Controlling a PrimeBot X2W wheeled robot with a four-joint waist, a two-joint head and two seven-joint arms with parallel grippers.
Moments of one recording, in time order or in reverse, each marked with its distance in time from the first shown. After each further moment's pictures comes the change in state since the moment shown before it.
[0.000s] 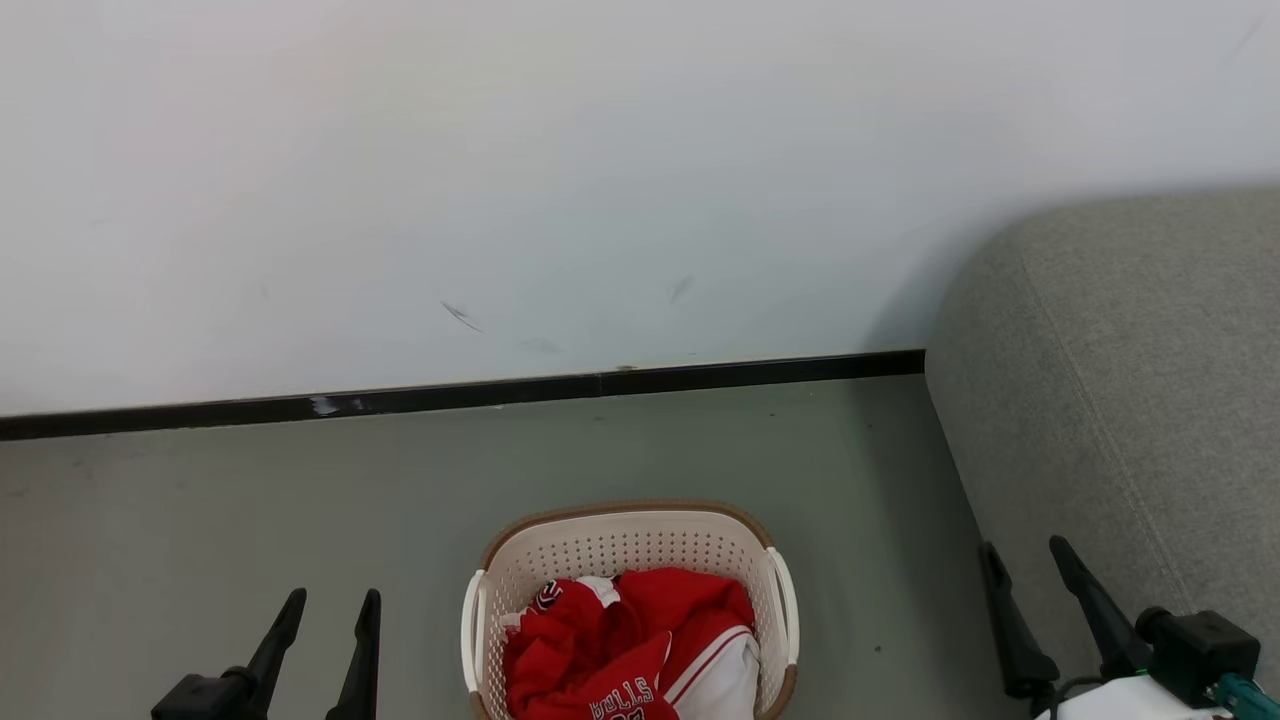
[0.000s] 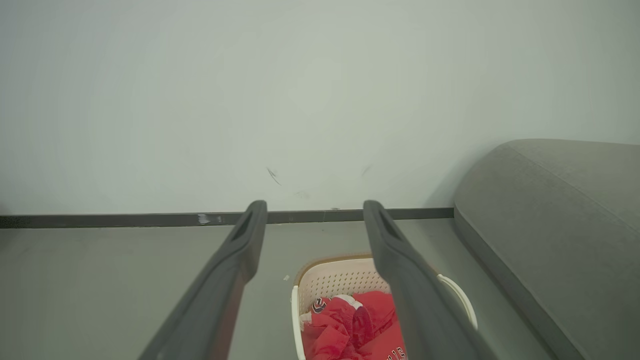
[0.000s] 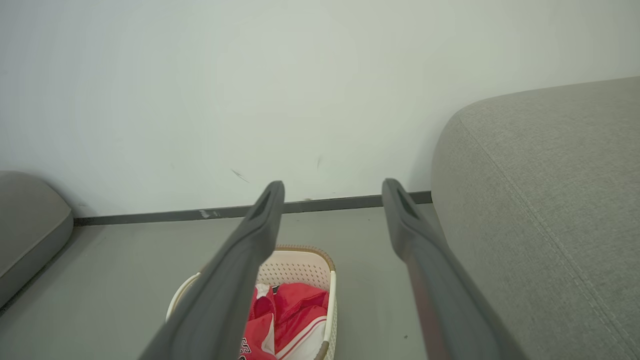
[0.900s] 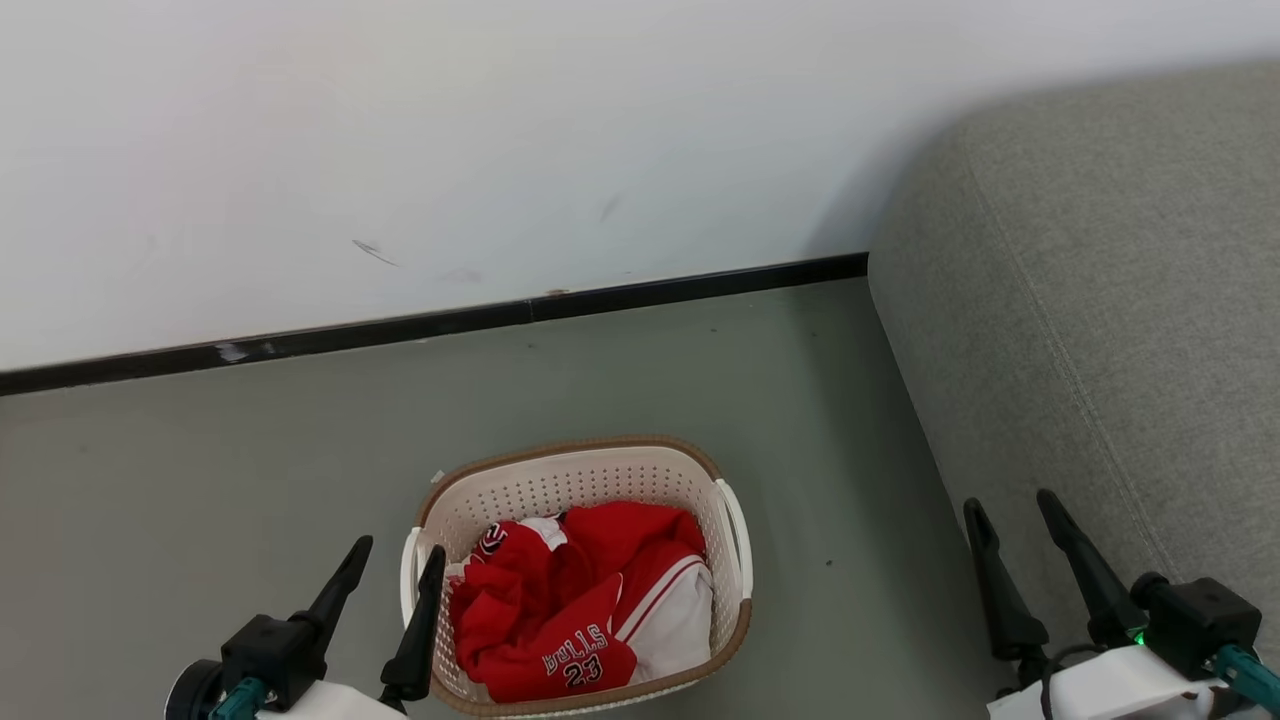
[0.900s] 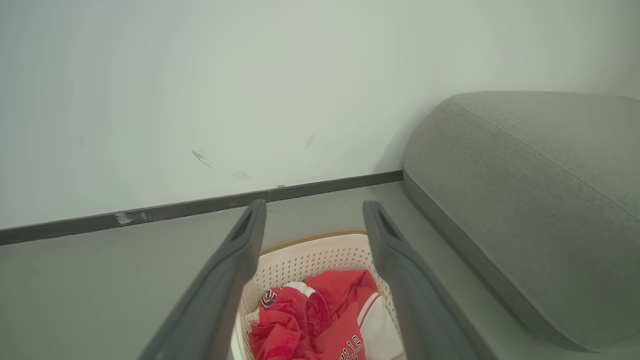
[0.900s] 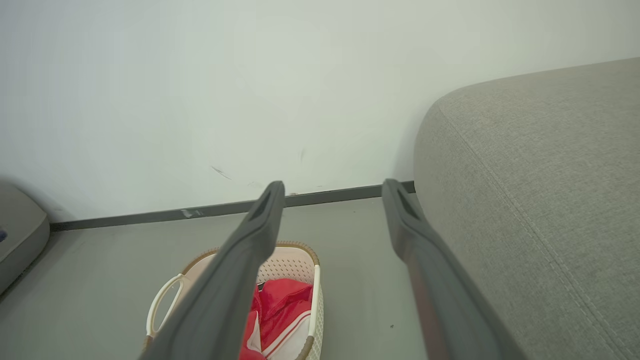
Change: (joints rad) left arm -0.095 -0.004 -0.102 0.040 0.025 -0.009 0.000; right arm -0.025 0.002 0.021 -0.068 0.000 0.000 0.000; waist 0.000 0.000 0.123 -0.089
